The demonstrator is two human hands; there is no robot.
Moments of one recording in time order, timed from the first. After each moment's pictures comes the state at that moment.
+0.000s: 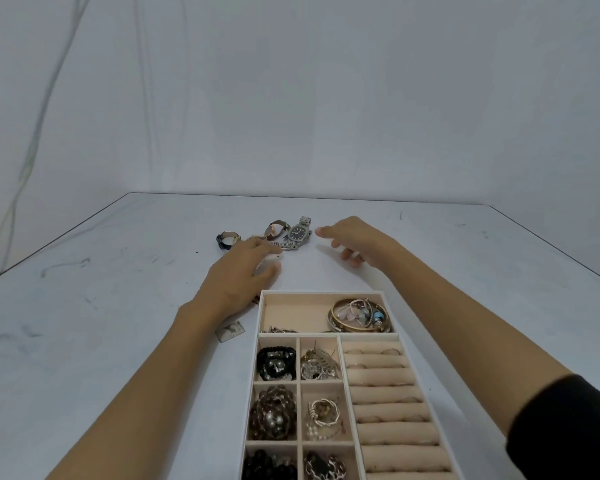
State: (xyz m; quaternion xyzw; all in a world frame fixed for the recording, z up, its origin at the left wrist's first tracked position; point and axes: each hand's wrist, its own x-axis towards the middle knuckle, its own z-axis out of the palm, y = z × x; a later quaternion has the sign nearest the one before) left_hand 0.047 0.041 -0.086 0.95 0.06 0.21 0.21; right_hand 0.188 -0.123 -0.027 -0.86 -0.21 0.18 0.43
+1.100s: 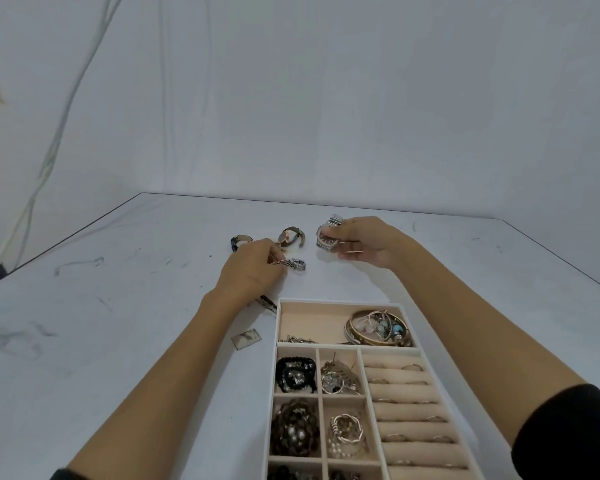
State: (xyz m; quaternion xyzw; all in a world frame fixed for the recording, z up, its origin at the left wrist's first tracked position) left_hand 0.054 0.033 -0.060 0.91 0.21 0.18 0.31; right_hand 0.197 -0.118 -0.020 -0.73 -0.22 0.28 0.58
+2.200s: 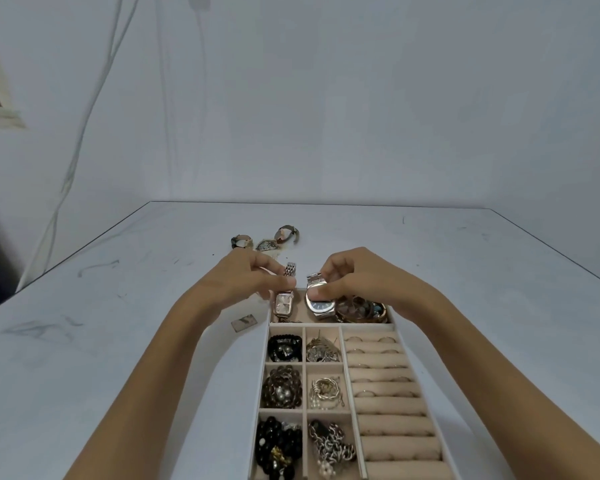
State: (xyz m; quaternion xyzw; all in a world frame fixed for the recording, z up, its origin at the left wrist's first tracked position) left_hand -0.025 -0.014 -0.015 0.85 0.19 0.10 0.49; right_hand 0.088 -0.183 -0.014 -0.81 -0.37 0.20 0.40
